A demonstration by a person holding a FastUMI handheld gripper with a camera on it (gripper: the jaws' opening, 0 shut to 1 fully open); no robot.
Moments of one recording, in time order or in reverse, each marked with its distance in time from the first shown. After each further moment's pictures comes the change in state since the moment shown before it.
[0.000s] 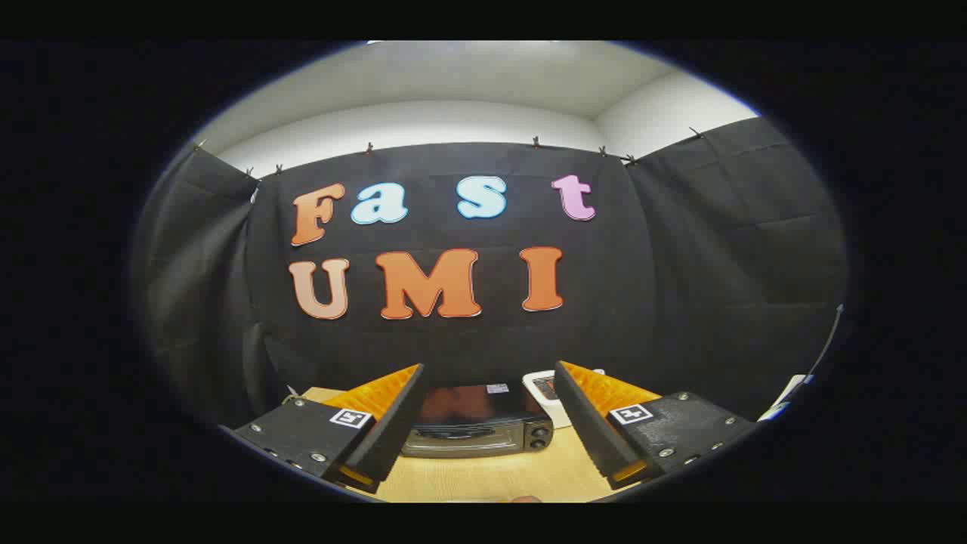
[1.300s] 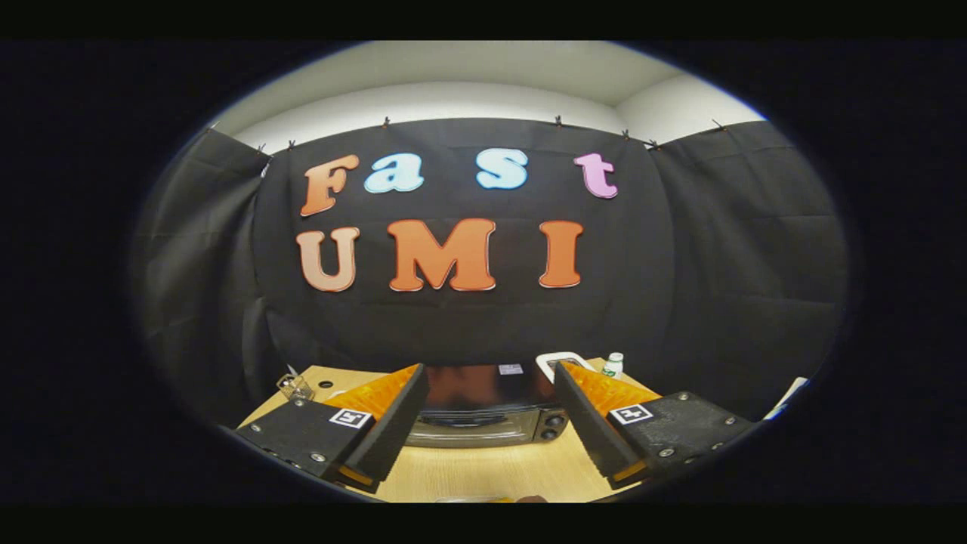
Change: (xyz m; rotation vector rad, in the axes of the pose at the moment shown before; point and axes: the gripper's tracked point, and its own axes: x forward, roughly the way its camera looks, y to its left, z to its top) arm 0.038 0.026 -0.066 -0.062 0.124 0.043
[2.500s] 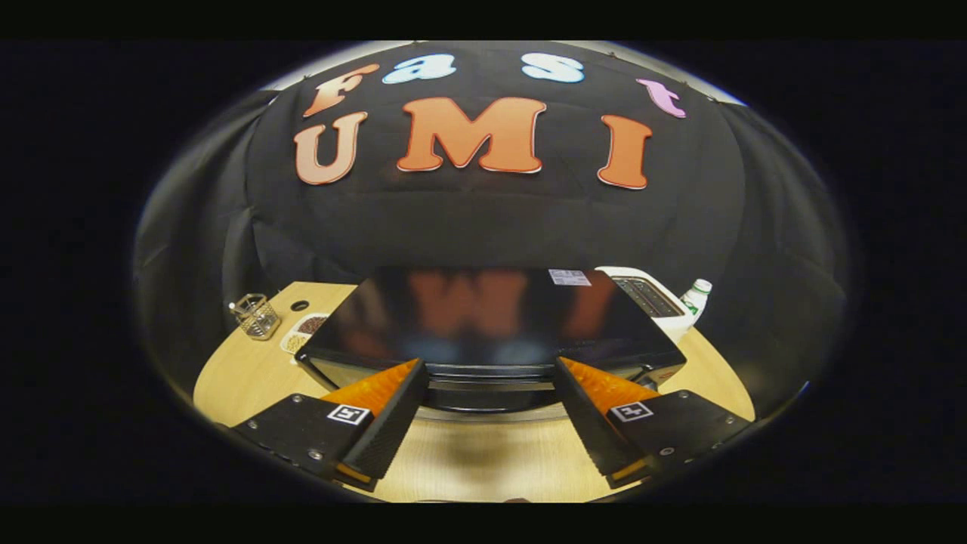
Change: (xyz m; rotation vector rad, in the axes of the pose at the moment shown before) arm 0.143 0.042 -0.182 -0.059 0.387 0.081
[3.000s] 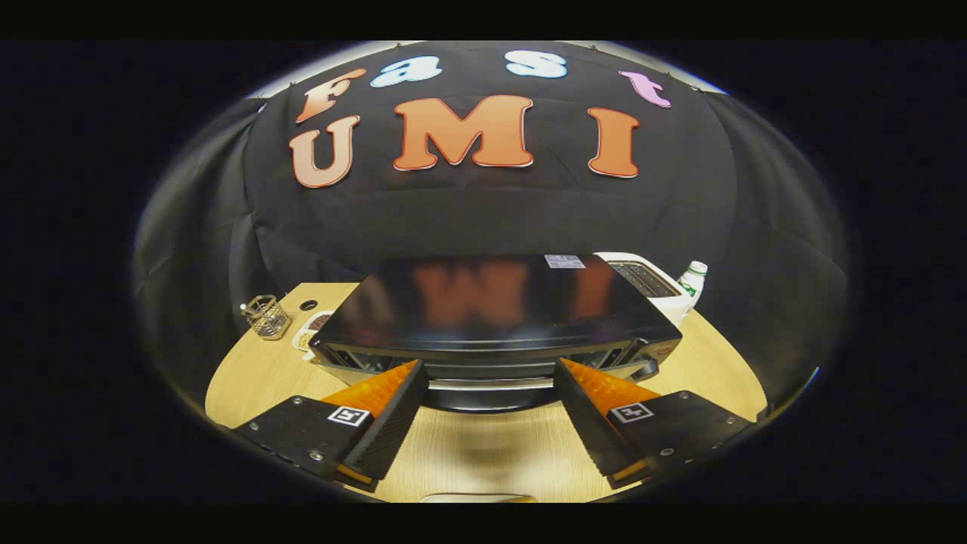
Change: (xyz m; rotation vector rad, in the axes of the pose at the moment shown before) arm -0.032 -0.003 -0.026 0.013 0.025 0.012
